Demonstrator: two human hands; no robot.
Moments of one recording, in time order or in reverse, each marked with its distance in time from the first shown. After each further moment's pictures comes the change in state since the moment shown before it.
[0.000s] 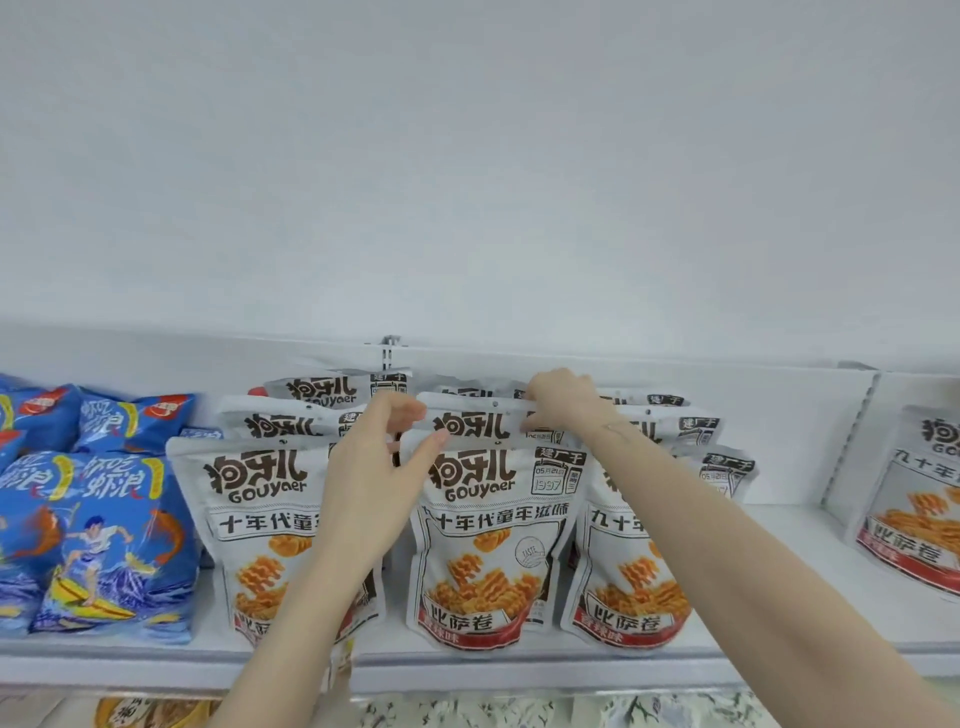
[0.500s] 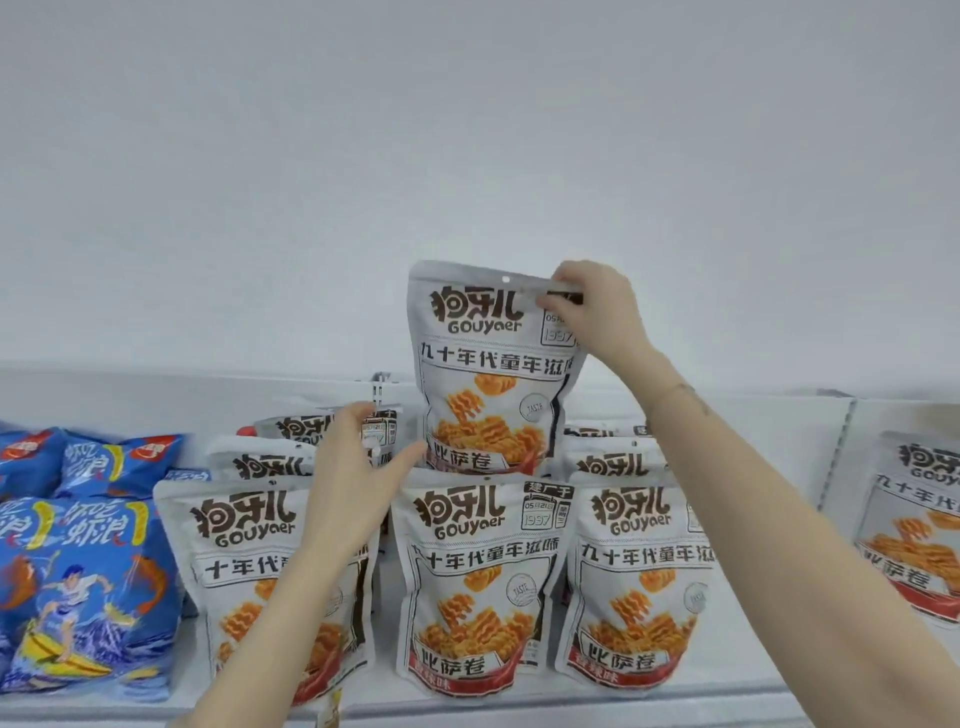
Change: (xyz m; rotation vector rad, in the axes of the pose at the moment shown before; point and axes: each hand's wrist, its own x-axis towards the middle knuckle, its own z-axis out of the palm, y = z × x) left_hand 0.036 -0.012 0.001 0.044 0.028 -0.079; right_hand -0.035 0.027 -0.124 0.483 0.776 -0.092
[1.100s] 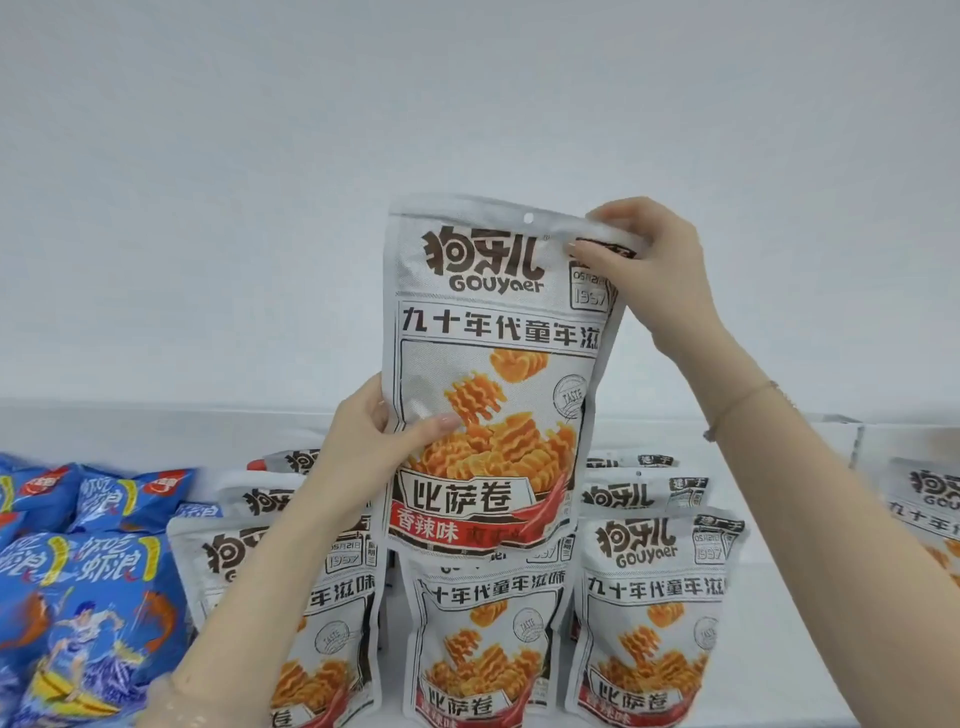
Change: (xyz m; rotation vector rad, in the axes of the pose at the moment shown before) left_hand 0.015 0.062 -0.033 -0.536 -0.232 0.125; right_hand 0.002 -0.044 -0.081 0.534 0.186 0.119
